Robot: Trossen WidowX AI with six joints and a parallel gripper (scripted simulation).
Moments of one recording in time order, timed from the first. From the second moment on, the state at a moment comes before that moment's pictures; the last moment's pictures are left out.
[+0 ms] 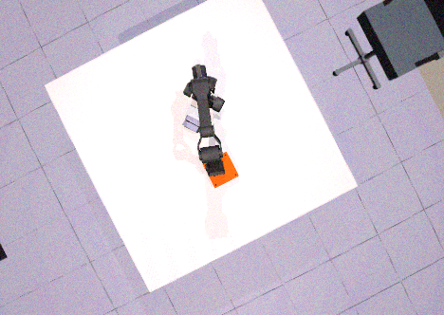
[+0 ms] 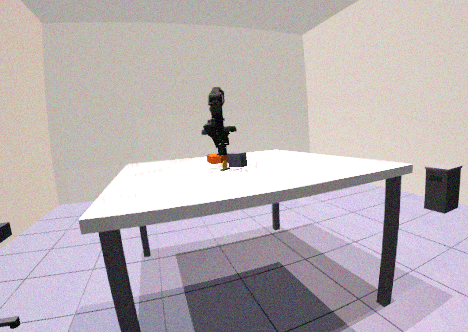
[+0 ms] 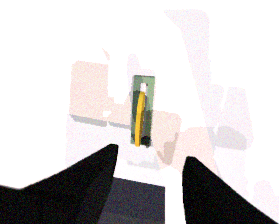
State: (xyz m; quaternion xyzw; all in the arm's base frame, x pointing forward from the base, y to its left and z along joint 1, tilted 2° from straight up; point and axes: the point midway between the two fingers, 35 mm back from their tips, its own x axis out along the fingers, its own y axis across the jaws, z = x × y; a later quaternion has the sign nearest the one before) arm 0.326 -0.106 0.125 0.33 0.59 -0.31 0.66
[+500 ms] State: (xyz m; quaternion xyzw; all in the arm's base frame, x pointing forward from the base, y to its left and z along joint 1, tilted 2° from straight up) arm 0.333 -0.085 0.091 0.30 0.62 -0.29 0.67
